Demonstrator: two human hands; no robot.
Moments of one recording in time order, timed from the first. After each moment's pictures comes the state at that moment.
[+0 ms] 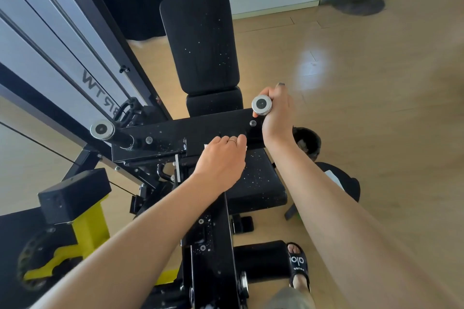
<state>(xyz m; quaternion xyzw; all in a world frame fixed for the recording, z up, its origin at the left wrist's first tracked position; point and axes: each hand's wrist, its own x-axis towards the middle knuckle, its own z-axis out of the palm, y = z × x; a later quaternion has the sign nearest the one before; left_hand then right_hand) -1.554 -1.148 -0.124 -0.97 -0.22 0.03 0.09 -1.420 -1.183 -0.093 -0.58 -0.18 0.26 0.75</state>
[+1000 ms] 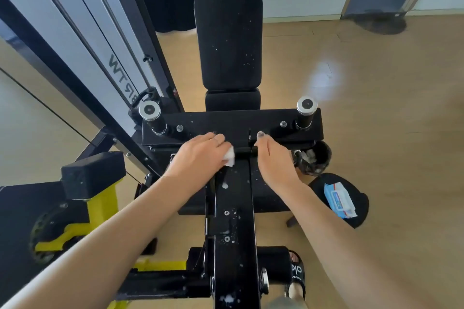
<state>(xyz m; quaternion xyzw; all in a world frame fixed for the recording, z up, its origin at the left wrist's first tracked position) -1.652 -1.105 -0.118 -0.97 -0.21 -0.10 0.05 -1.496 -1.211 -0.138 -0.79 -0.37 0.26 0.42</state>
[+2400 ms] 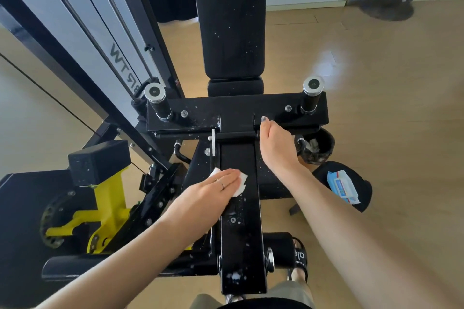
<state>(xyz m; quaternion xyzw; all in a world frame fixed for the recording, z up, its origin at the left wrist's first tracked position) -1.719 -1.183 -0.142 -0.99 -0.12 0.02 0.01 -1.496 -1.198 -0.156 -0.84 -0.37 0.18 0.36</state>
